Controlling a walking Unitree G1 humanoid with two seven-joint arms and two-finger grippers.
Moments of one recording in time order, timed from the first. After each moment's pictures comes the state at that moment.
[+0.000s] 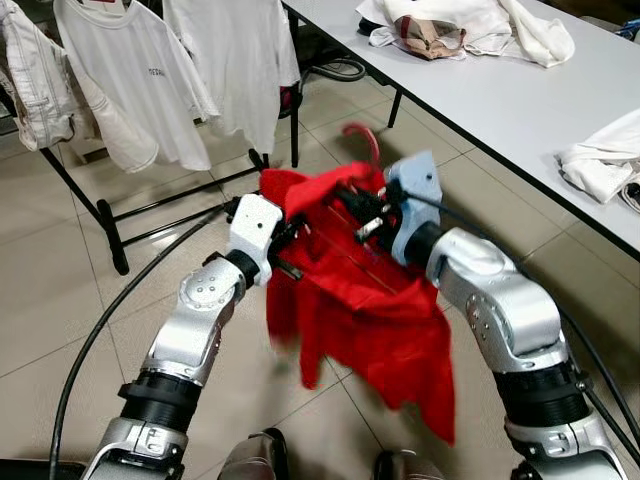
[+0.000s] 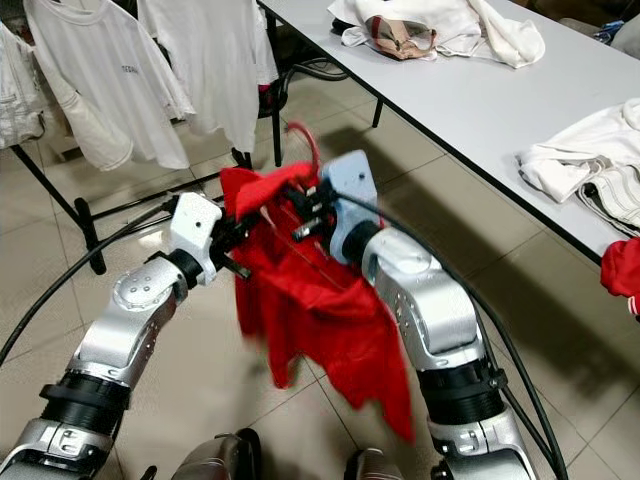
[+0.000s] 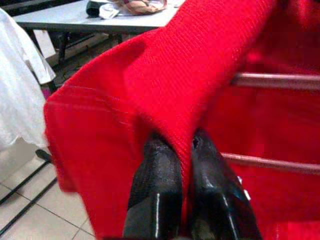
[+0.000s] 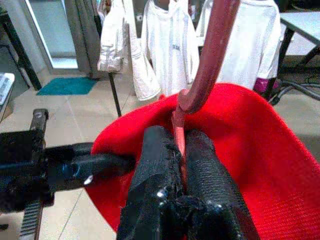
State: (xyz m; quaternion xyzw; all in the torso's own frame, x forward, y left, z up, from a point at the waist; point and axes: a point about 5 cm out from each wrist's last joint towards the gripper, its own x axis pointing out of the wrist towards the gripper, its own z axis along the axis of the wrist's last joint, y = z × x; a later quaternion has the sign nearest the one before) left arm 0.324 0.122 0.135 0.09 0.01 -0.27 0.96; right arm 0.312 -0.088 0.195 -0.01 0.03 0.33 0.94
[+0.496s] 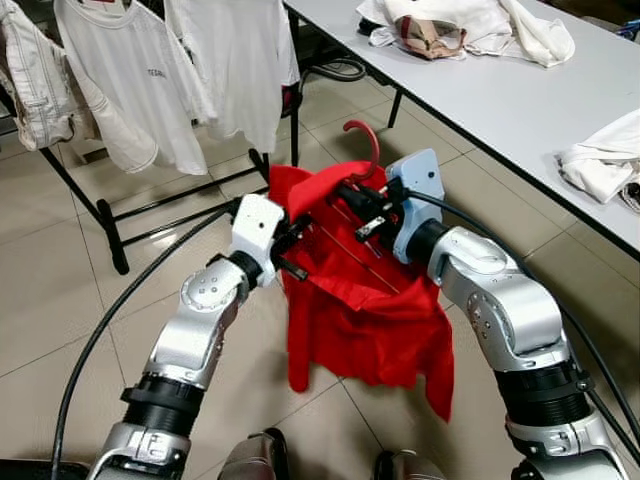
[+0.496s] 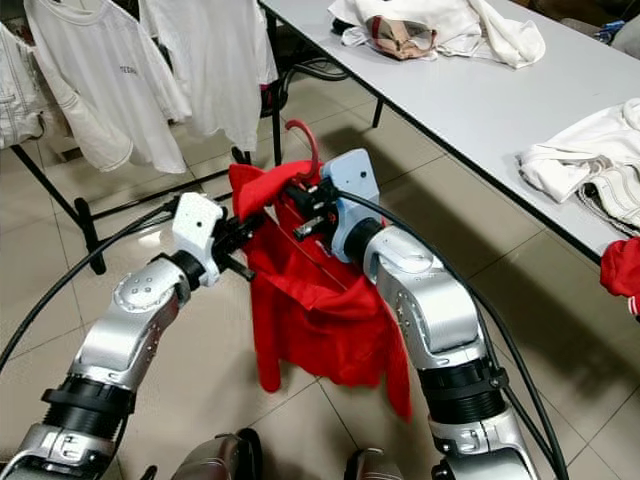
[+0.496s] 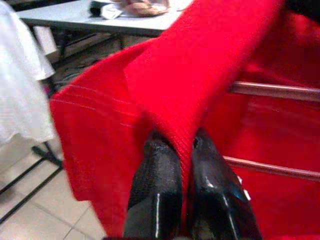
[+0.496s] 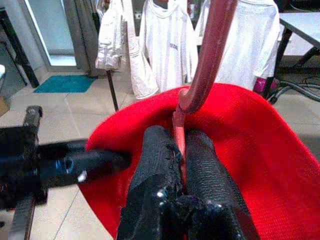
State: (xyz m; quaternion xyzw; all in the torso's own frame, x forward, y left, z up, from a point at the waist) left arm 0.321 0.123 0.138 0.07 0.01 -0.26 0.96; right arm 0.312 -0.089 0.194 -0.02 0.03 0.34 0.94
